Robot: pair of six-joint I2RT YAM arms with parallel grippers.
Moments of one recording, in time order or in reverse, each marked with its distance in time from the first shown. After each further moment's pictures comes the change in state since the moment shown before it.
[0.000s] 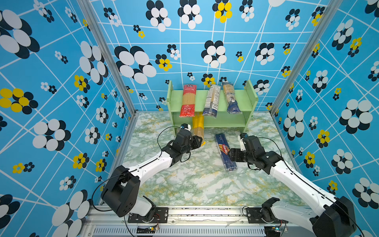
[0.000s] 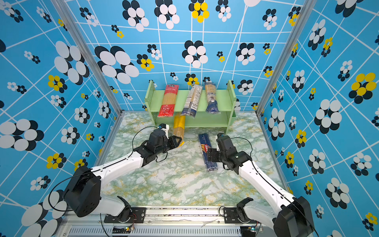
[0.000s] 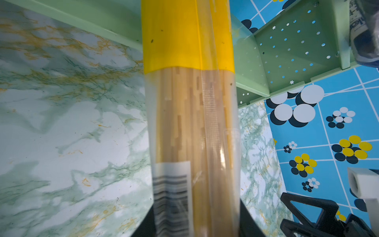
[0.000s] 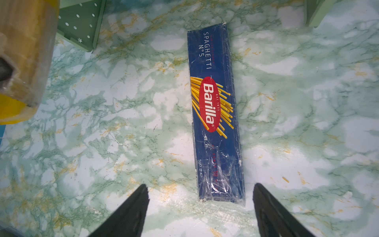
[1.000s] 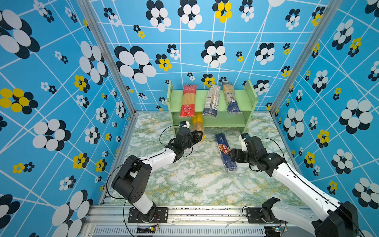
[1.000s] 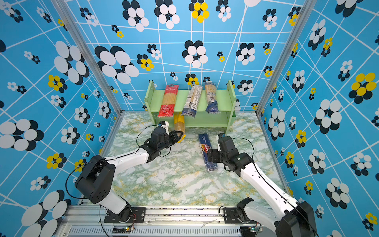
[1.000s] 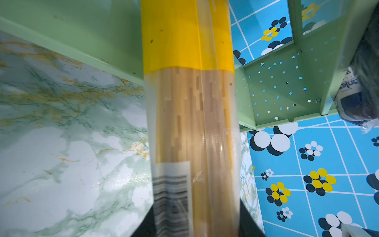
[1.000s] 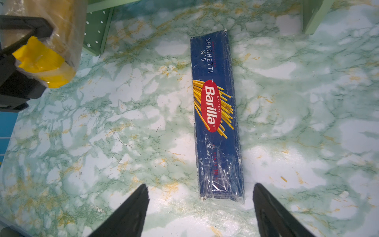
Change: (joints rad) left arm 0.053 0.149 0.010 0.269 0.042 -0.139; right arm 0.000 -0.042 -0.012 -0.001 0.000 -0.005
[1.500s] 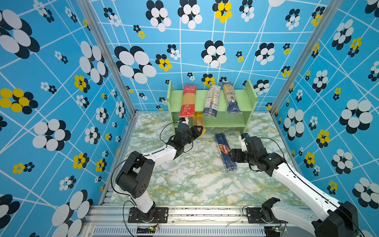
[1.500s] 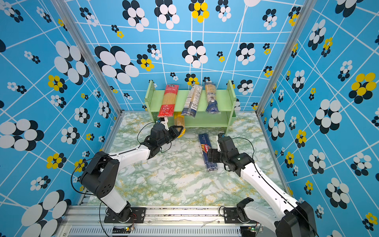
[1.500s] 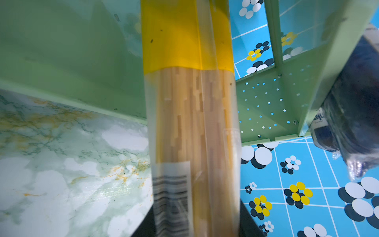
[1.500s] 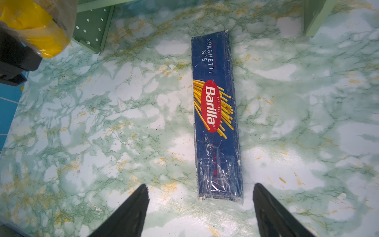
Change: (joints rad) left arm 0.040 0.073 0.065 0.086 0.040 -0.074; right arm 0.000 0.000 0.000 0.000 0.000 -0.018
